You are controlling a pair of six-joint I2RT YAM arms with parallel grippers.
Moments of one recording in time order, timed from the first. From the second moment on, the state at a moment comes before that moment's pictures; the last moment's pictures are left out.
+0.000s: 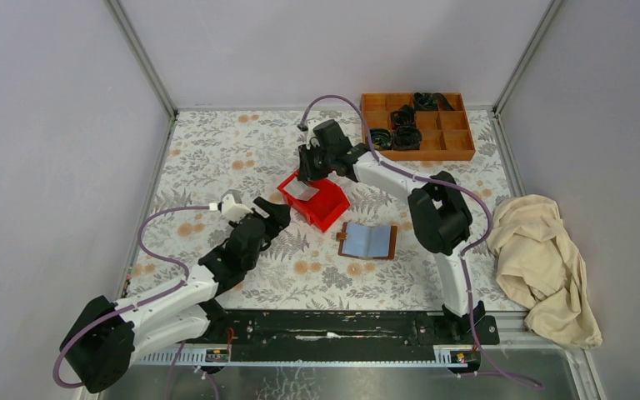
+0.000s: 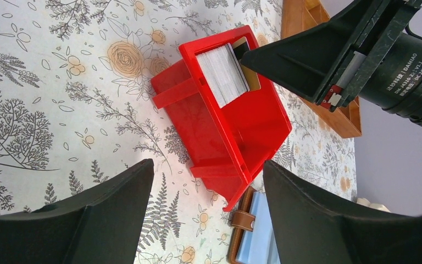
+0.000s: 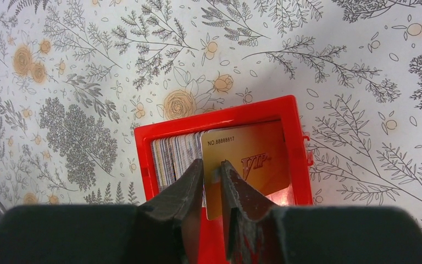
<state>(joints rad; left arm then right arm) -0.71 0.93 0.32 0.21 -0.55 -1.04 0.68 2.14 1.71 -0.28 -0.26 0.29</state>
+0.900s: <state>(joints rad) -0.71 0.95 0.32 0.33 -0.50 -0.86 0.73 1.84 1.50 -0.37 0.06 0.19</state>
